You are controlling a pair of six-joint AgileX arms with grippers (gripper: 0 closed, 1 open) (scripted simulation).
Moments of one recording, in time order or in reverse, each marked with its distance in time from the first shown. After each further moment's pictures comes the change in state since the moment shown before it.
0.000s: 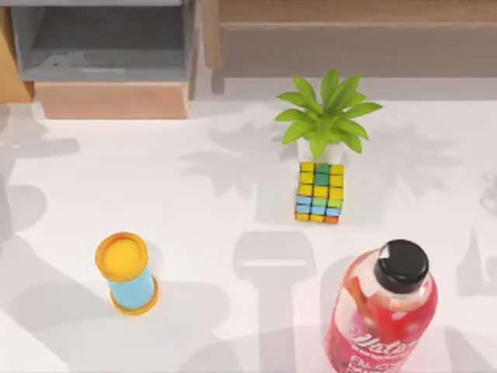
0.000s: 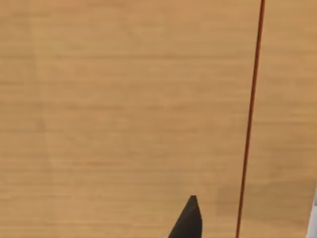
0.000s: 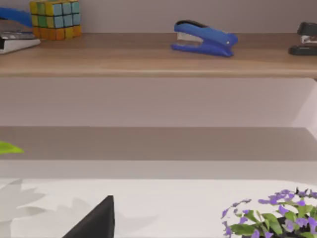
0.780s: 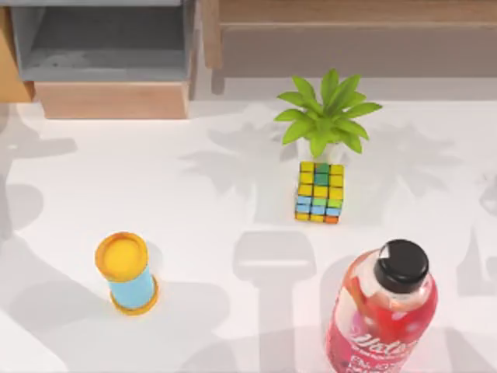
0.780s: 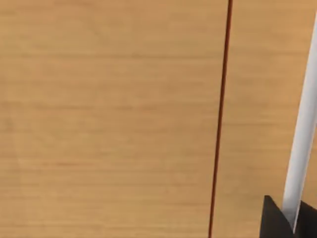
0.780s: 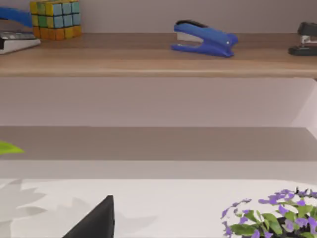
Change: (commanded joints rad) left arm 0.004 0.009 -0.001 -0.009 0.000 -0.005; right arm 0.000 0.000 0.000 0.000 0.000 0.000
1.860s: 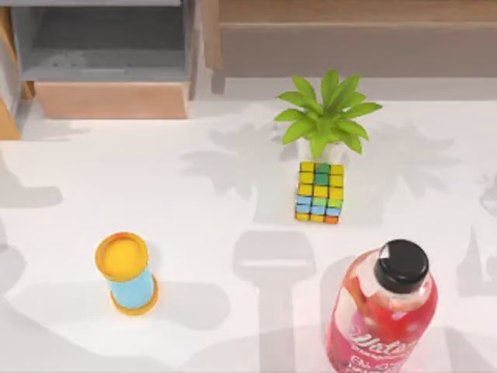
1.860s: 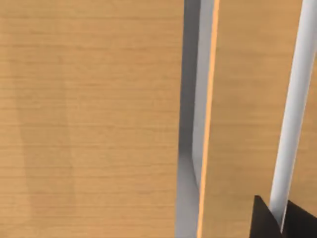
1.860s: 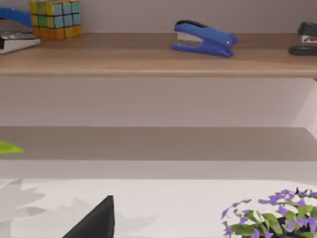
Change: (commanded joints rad) left arm 0.092 -0.147 -0.333 0.177 0.088 0.005; right arm 0.000 0.000 0.000 0.000 0.000 0.000
